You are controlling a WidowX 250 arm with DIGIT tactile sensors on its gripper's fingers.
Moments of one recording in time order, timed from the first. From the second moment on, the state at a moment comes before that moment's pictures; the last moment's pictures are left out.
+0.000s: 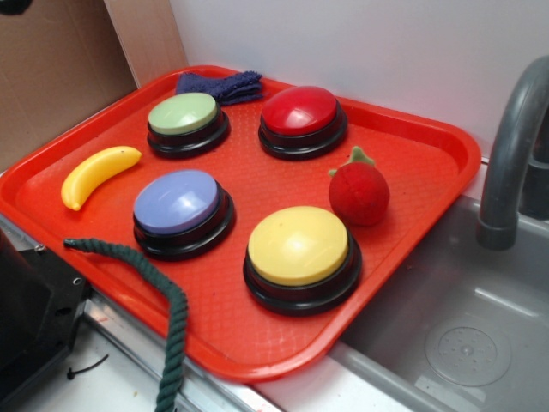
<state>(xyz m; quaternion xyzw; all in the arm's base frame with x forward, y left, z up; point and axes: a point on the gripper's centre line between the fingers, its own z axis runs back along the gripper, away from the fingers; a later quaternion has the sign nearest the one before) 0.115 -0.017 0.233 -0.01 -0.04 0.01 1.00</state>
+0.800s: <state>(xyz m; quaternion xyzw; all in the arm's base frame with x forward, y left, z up) 0.208 0.048 0.169 0.04 -0.03 0.10 0.99</state>
